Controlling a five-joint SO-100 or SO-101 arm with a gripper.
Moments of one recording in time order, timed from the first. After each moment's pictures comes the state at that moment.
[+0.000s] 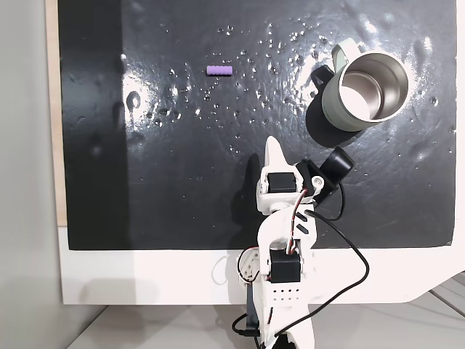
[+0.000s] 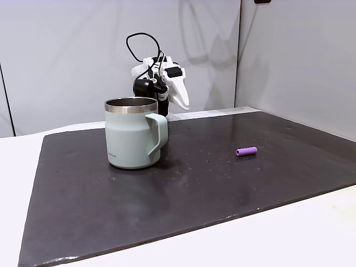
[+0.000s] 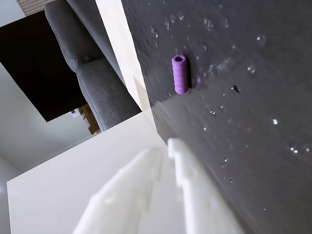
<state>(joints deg) -4.0 190.4 180.4 35.9 4.5</state>
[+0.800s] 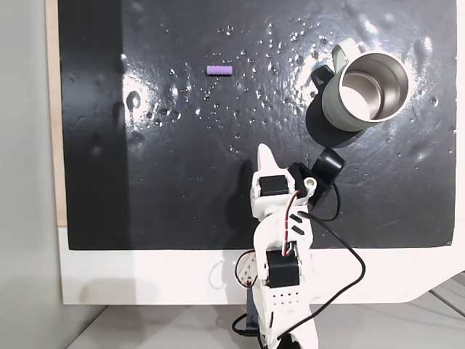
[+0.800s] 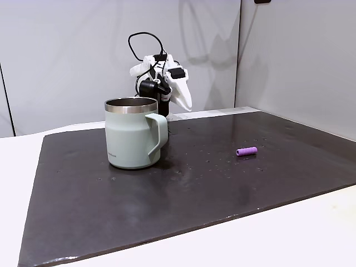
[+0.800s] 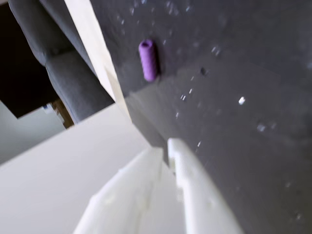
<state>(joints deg) -8.4 190.1 173.3 43.7 3.3</state>
